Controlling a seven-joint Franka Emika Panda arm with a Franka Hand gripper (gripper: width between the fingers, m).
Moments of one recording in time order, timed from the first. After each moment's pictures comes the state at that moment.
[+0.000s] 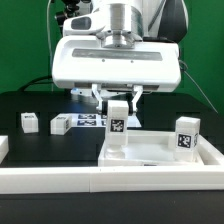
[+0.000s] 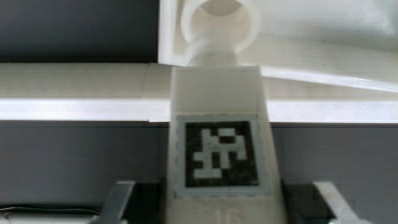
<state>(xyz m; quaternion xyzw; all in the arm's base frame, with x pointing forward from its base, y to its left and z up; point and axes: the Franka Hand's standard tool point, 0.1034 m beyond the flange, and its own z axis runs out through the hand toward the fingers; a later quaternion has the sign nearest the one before) 0.606 -0.013 0.098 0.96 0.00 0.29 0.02</state>
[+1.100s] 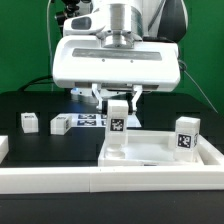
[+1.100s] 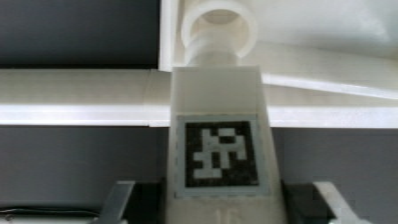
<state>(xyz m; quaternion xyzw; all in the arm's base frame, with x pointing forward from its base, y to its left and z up) 0.601 -0.012 0.098 0.96 0.00 0.29 0.02</state>
